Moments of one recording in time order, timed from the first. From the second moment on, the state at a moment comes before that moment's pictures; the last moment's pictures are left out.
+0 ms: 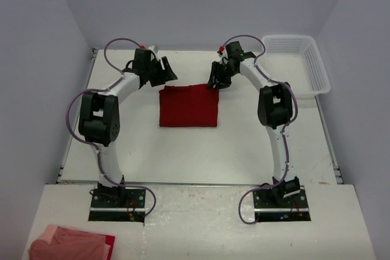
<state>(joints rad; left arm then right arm) -0.20 1.99 1.47 -0.21 0.31 -0.51 0.29 2.43 2.15 -0.81 -0.46 0.36</state>
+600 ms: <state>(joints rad) -0.20 1.97 1.45 -0.21 0.30 -0.51 0.27 2.47 2.18 -0.79 -0.49 0.41</state>
